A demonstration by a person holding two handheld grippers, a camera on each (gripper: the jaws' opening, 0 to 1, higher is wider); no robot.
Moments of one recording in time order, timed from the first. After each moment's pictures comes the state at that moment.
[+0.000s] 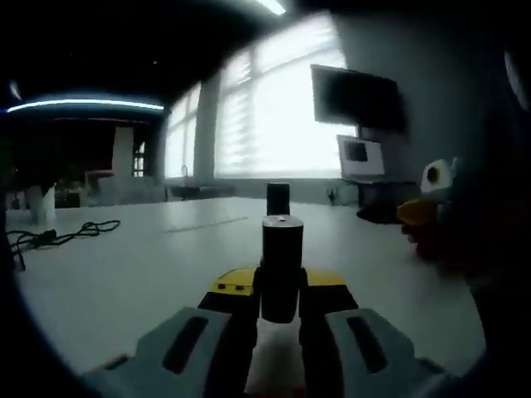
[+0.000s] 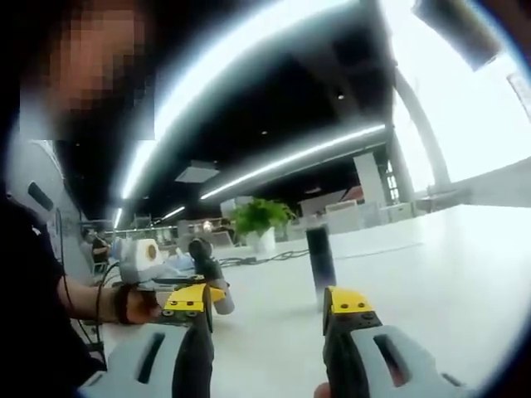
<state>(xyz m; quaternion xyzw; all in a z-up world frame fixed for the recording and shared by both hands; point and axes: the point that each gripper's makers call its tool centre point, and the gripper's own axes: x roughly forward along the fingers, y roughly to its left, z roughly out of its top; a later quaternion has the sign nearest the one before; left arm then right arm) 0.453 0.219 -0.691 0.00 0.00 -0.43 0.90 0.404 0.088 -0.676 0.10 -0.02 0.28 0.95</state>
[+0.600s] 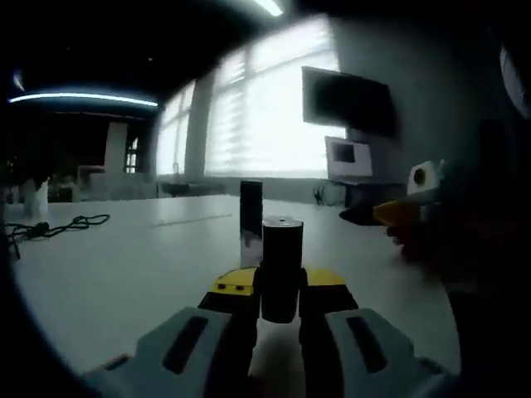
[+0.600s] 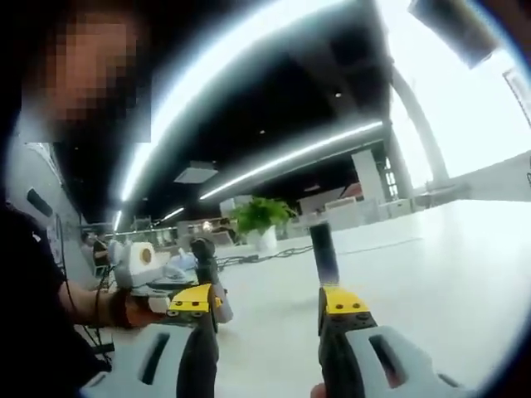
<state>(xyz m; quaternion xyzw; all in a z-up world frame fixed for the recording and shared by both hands) 0.417 0.207 -0.697 0.00 0.01 -0.45 0.89 0.387 0.088 -0.679 0.11 -0.01 0.28 0.95</state>
